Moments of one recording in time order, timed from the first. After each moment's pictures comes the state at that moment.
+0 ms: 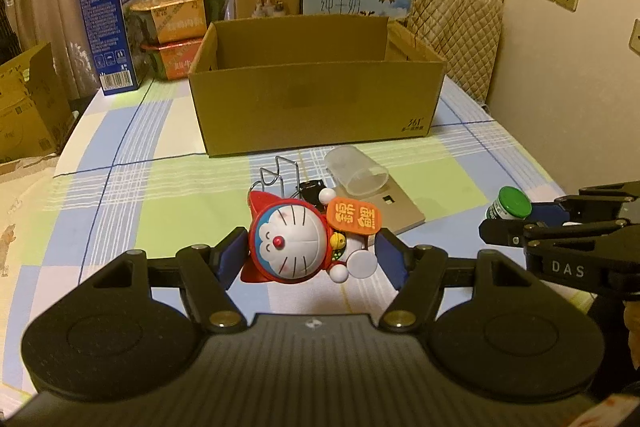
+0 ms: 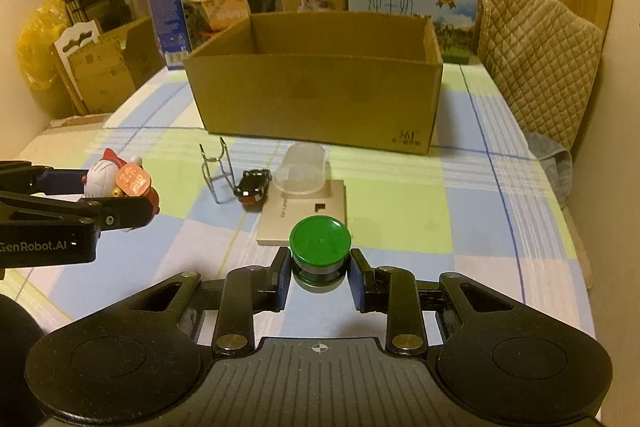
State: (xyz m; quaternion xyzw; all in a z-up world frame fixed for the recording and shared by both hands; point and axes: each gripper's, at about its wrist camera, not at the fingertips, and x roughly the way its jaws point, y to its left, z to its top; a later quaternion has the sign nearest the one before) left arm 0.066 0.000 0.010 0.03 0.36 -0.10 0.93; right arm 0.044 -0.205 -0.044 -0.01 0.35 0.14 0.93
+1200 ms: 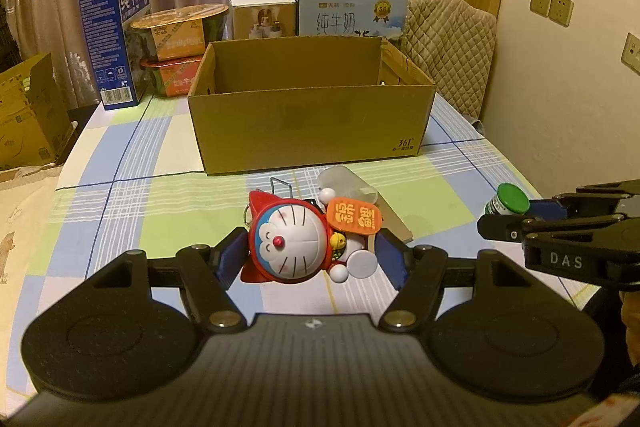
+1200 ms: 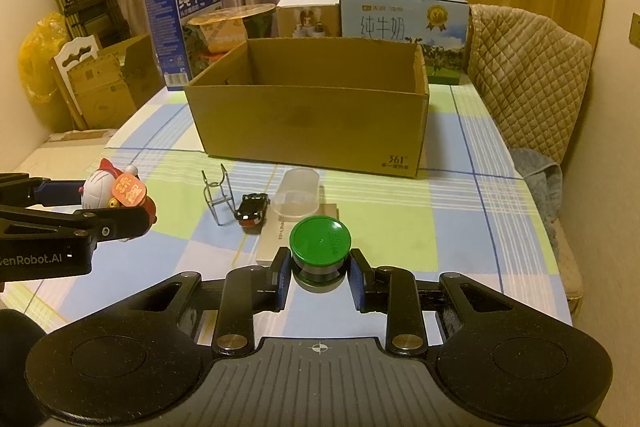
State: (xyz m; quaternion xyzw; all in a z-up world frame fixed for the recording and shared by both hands) left arm 0.061 -0.002 0.026 0.03 0.35 -0.10 0.93; right arm 0.036 -0.213 -0.027 0.00 0.34 0.14 0.93
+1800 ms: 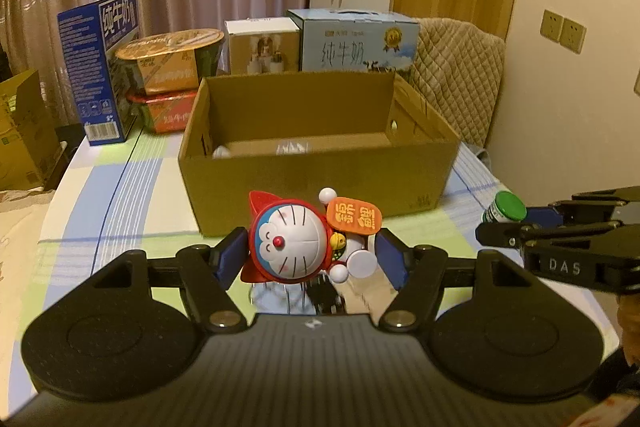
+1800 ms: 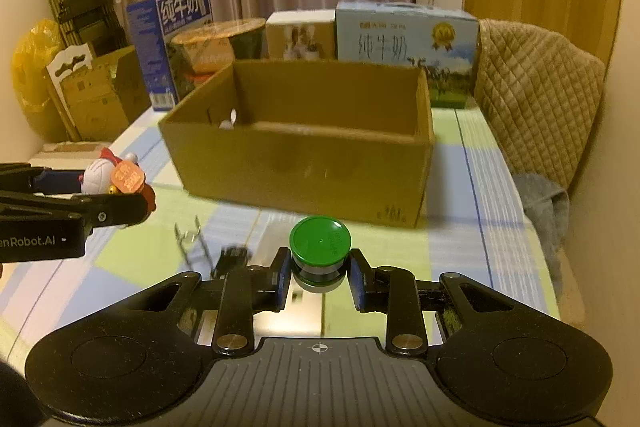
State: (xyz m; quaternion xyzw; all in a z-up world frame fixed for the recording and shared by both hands) left arm 0.151 0.006 0.042 0.02 0.32 -0.11 0.94; right arm 0.124 -0.216 -0.007 -0.01 0.32 0.14 0.94
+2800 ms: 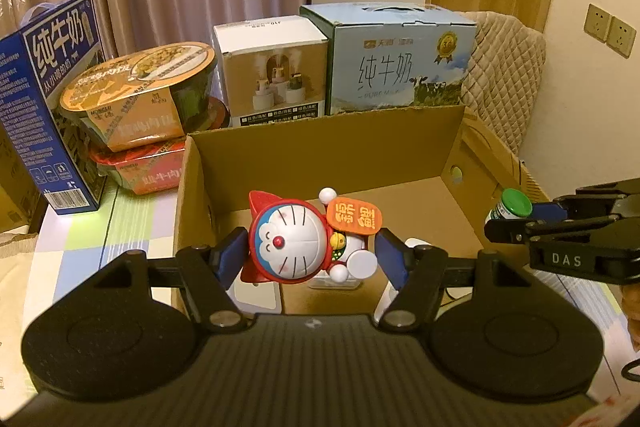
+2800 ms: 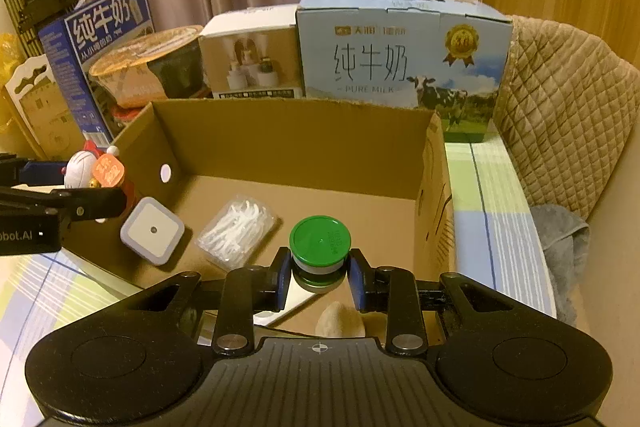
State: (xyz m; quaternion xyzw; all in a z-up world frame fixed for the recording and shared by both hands) left arm 0.348 0.012 0.033 0.05 0.36 -0.12 0.93; right arm 0.319 -0.215 -0.017 0.00 0.36 0.12 0.92
